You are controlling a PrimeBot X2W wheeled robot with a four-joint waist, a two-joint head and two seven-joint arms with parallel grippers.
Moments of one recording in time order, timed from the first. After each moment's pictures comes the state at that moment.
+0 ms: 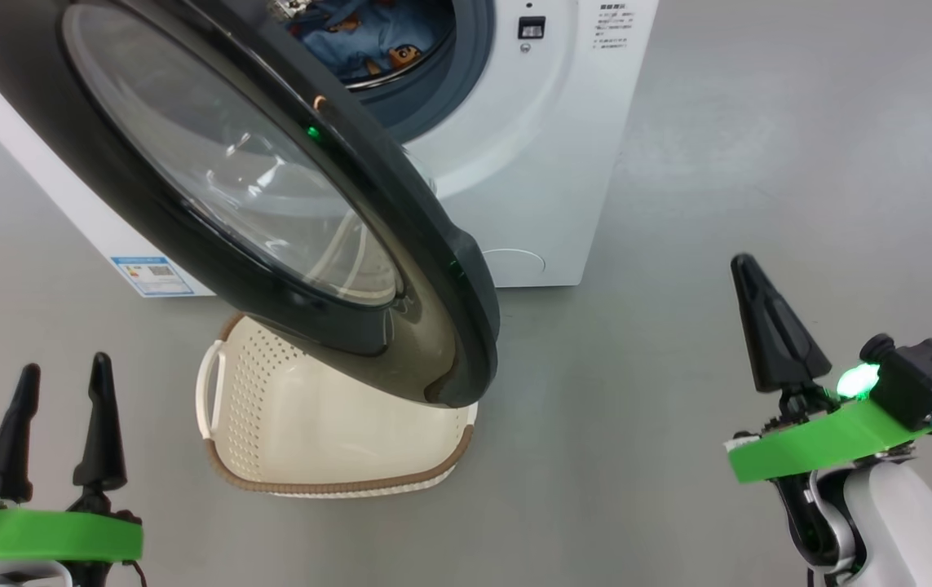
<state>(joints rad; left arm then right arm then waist) -0.18 0.29 -0.02 0.27 -0.55 -0.13 -0.26 -0.24 -0.18 0.19 0.12 0.43 0.13 -0.25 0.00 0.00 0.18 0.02</state>
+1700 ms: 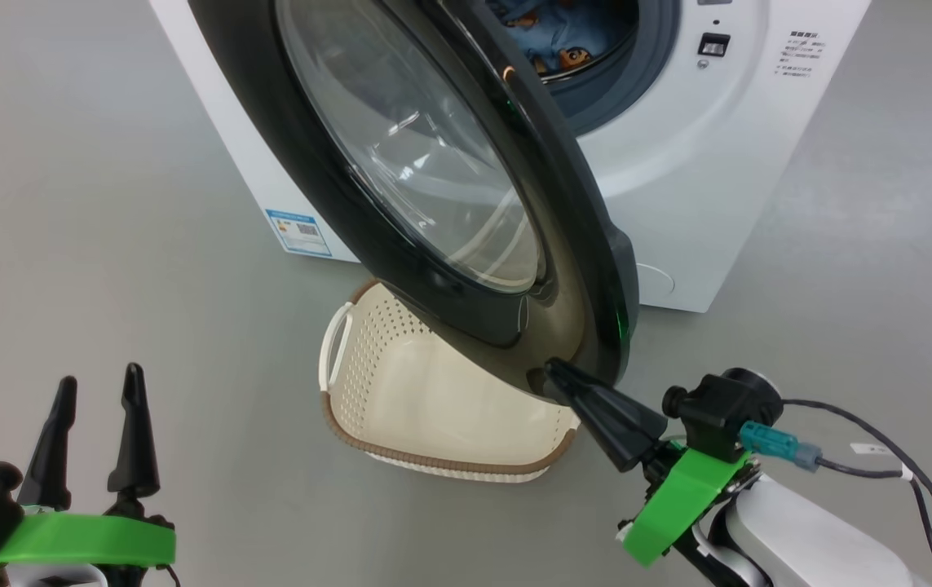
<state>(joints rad) -0.18 0.22 -0.02 0.30 -0.55 -0.13 -0.26 -0.44 -0.32 0.78 0.24 0.57 0.13 -0.26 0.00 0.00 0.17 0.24</state>
